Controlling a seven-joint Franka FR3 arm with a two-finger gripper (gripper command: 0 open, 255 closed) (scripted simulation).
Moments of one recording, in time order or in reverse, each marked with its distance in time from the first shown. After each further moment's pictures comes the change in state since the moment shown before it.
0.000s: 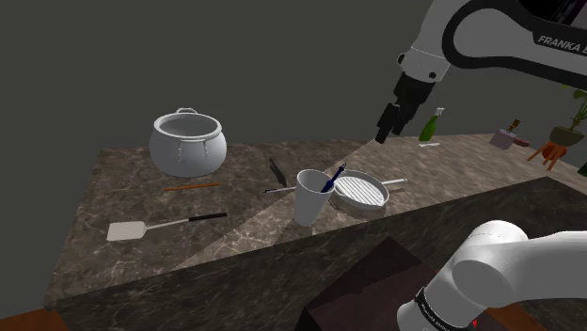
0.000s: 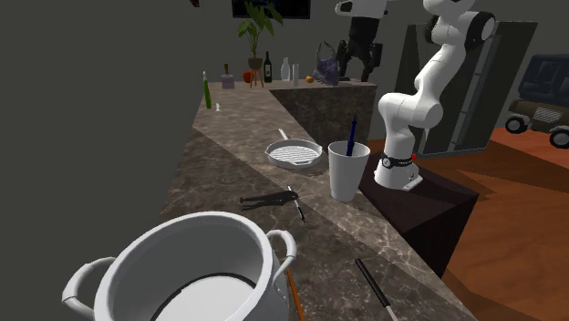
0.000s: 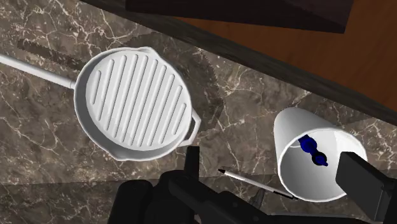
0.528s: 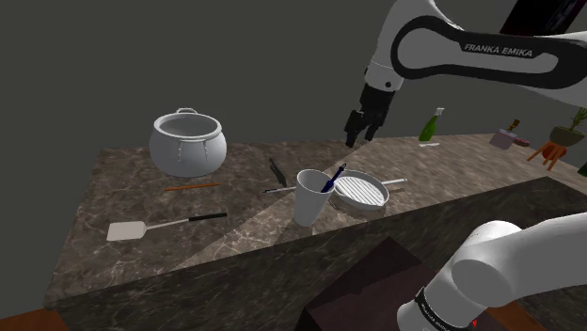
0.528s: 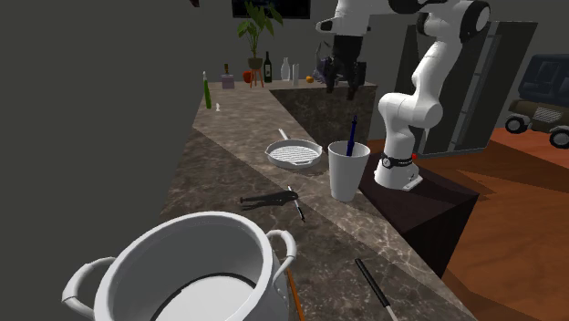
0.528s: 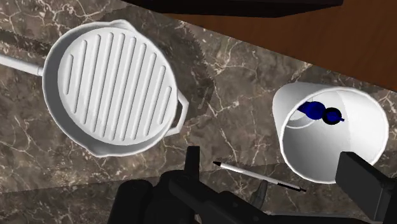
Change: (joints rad) arm -0.012 0.213 0.043 0.042 0.026 0.122 0.087
